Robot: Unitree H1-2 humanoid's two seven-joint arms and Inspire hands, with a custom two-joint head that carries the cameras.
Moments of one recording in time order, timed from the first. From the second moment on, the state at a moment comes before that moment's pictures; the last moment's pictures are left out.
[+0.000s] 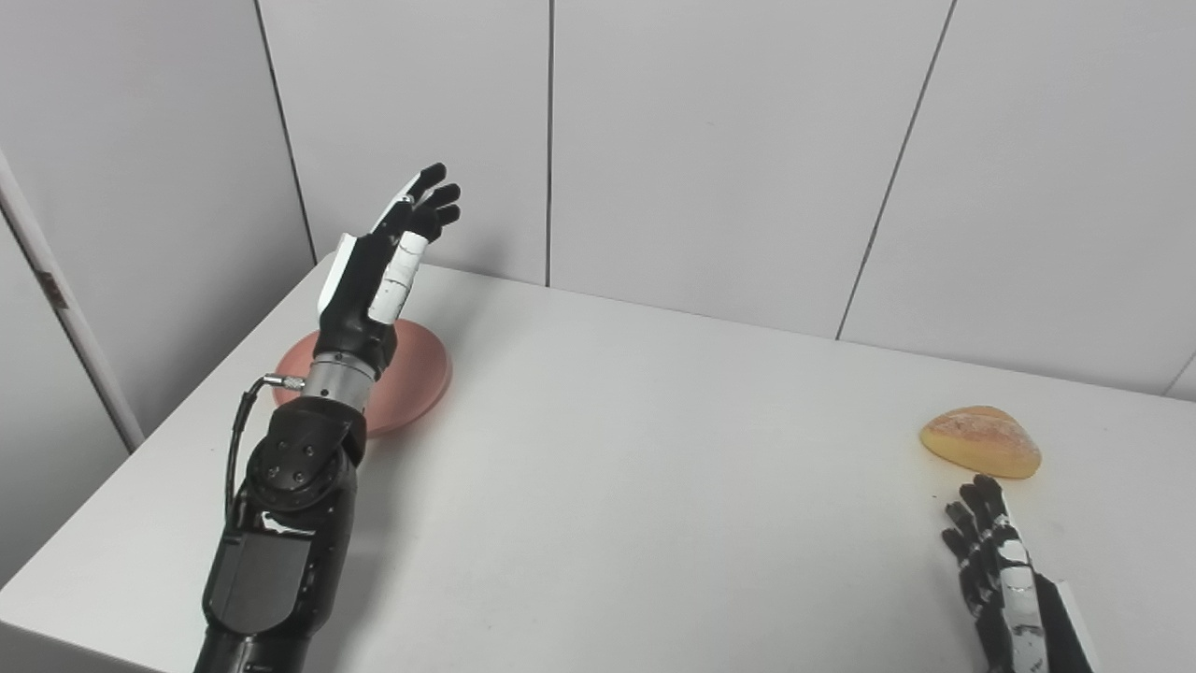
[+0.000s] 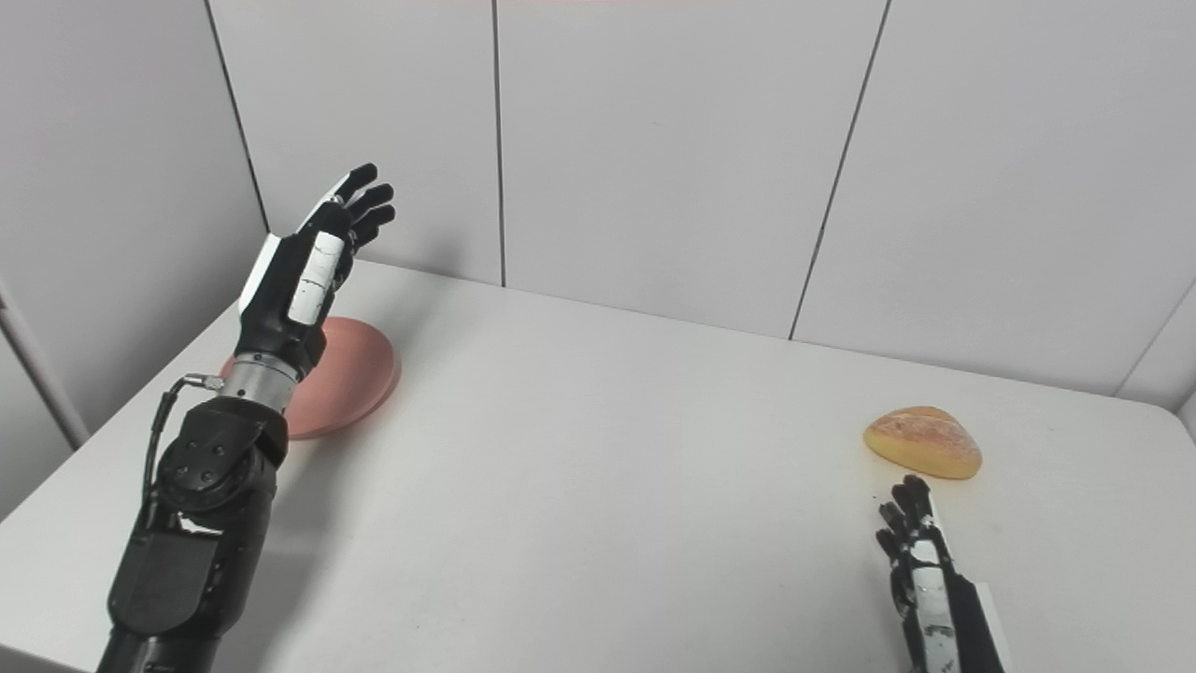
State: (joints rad) left arm -0.39 0.32 0.23 -0.03 -0.12 0.08 -0.04; right arm -0.05 -0.13 -0.04 0.02 0.19 -0.07 0.19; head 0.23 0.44
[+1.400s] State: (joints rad) left arm -0.54 0.56 0.39 0.78 -0.25 -0.21 -0.14; right arm -0.04 -0.14 -0.05 0.00 0.23 -0.05 0.20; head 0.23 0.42
